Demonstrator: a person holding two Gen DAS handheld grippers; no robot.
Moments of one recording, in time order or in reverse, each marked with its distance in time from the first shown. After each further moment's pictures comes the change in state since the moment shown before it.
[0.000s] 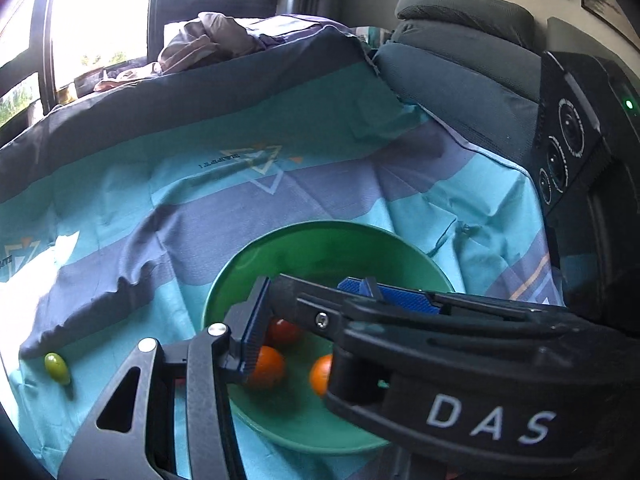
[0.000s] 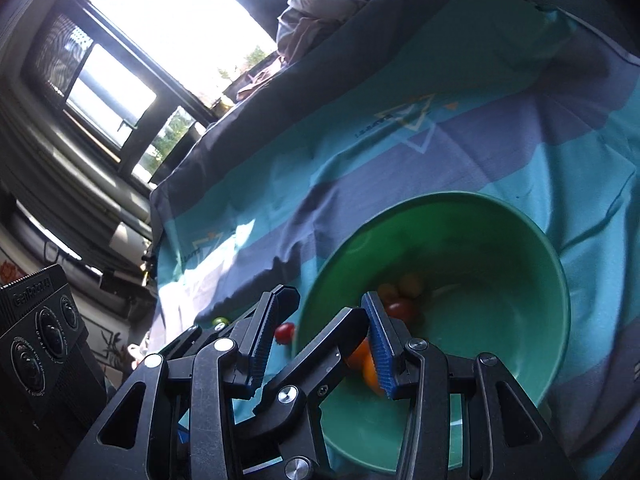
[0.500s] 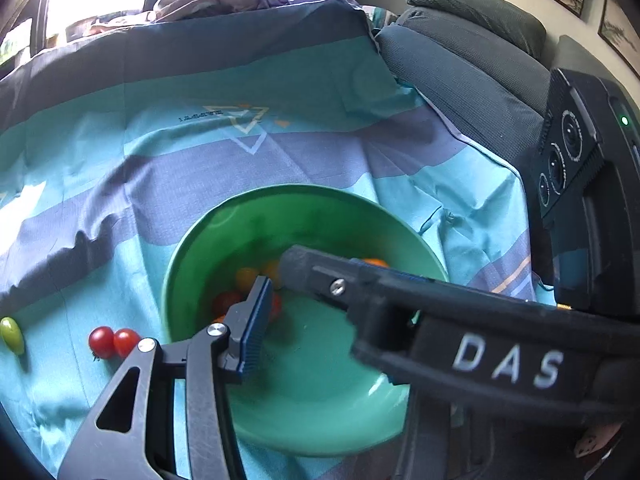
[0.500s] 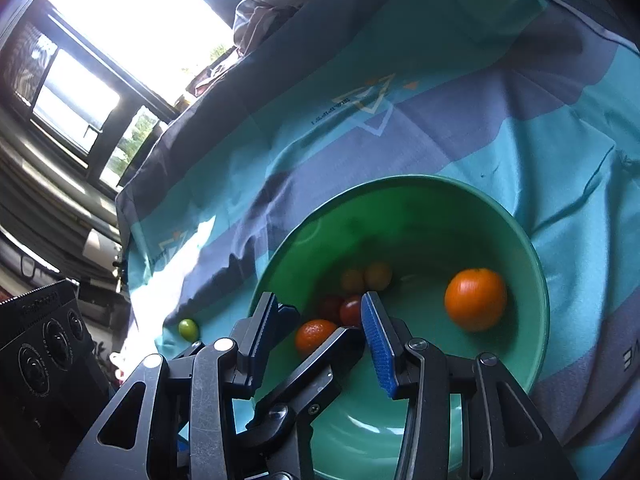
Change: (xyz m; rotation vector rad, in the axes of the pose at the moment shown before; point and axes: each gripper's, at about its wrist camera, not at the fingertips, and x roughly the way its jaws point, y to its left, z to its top) left arm 0.018 0.013 -0.013 -0.124 0.087 -0.097; right arm 0.008 -0.023 0.001 0.054 0.038 -0.094
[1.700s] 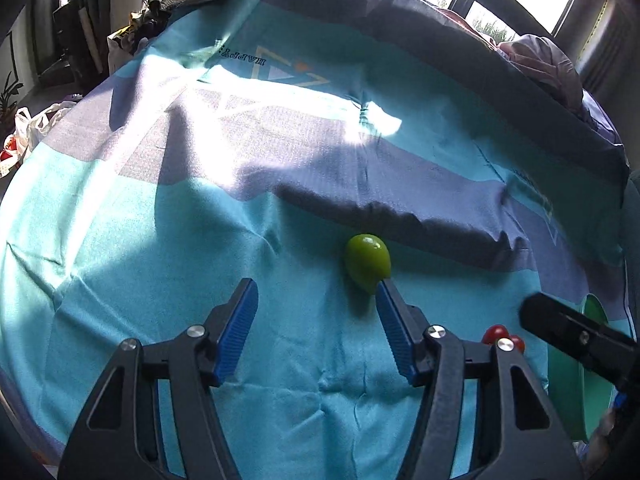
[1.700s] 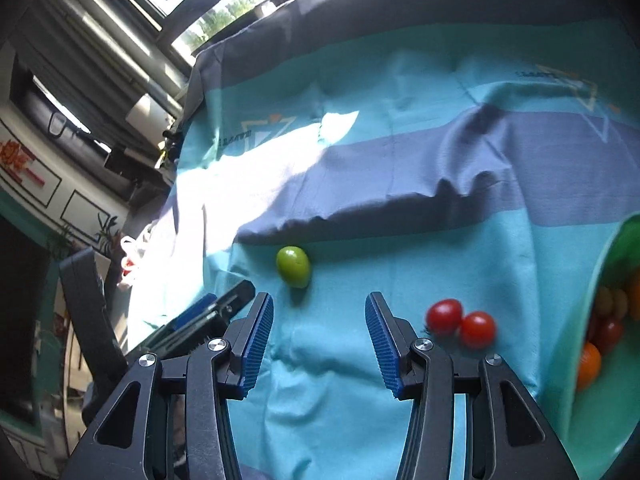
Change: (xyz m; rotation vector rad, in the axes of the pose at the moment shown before) left arm -0.112 0.261 -0.089 -0.637 -0.057 0.551; right arm 0.130 0.187 -0.046 -0.379 0.293 0.122
